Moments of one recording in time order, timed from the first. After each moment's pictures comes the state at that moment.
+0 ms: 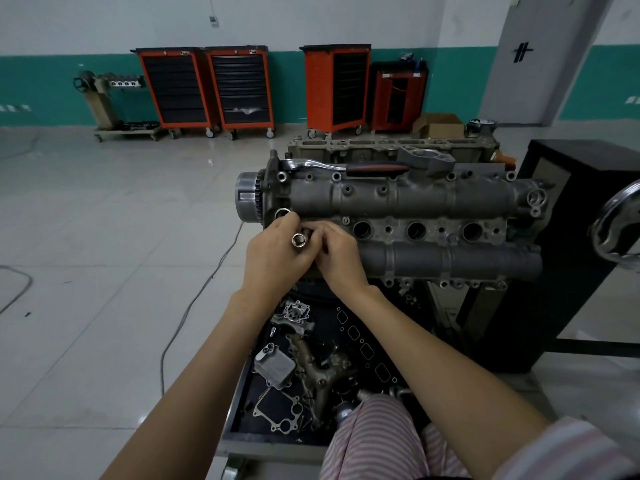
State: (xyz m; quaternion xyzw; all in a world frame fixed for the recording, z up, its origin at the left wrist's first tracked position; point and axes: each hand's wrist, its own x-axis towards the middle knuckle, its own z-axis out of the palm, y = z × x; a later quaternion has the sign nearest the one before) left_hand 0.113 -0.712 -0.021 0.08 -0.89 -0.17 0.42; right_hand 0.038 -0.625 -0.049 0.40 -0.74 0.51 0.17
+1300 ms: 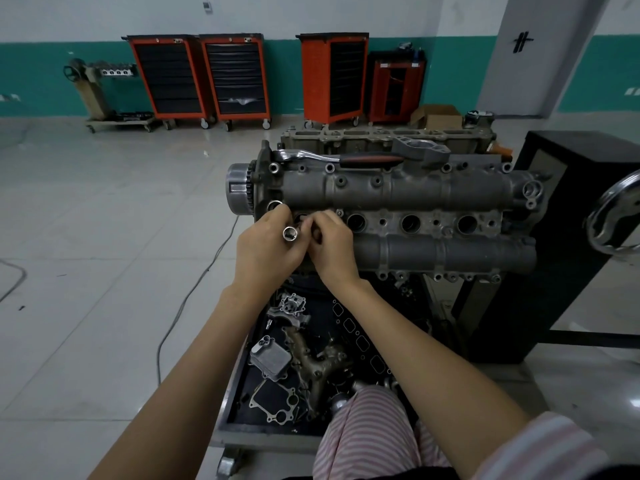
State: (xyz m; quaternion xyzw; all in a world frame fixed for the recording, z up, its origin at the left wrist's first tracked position) left_hand 0.114 -0.712 -0.023 0.07 -0.88 -0.18 0.43; right_hand 0.039 -0.629 -0.048 0.35 -0.74 0.54 0.19
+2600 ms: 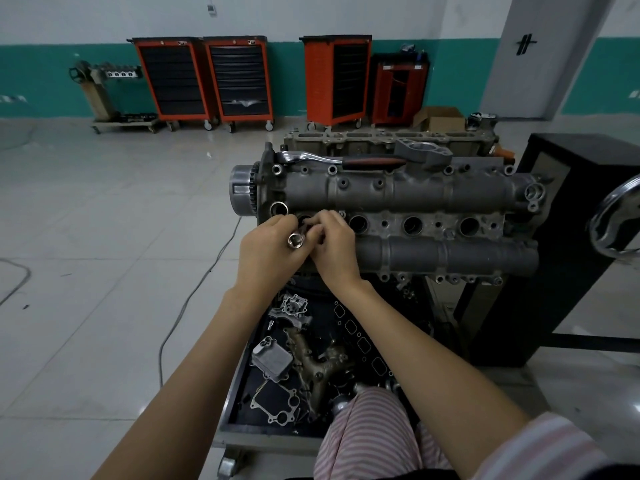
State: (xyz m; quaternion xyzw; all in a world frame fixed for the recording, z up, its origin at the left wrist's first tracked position) left_hand 0.116 -0.712 -0.024 0.05 -0.88 -0.16 0.44; right_hand 0.042 -0.629 -0.046 0.34 -0.74 0.56 0.16
